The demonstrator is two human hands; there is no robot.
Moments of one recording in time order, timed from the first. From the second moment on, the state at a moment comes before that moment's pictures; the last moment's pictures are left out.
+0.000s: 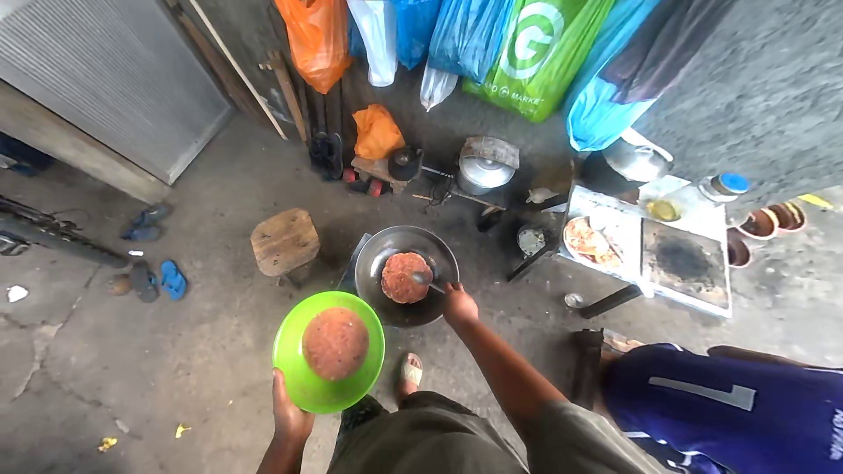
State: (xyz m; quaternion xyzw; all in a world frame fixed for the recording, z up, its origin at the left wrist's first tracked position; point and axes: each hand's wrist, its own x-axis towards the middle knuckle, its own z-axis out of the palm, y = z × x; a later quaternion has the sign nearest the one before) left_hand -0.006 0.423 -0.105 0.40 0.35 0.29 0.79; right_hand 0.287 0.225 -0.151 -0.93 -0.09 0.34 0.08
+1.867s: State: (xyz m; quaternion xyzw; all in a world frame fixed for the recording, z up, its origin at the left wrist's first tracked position) left_hand -0.031 0.420 -0.116 0.41 0.36 0.32 0.78; right_hand 0.285 0.275 -0.171 -0.93 -0.14 0.32 0.08
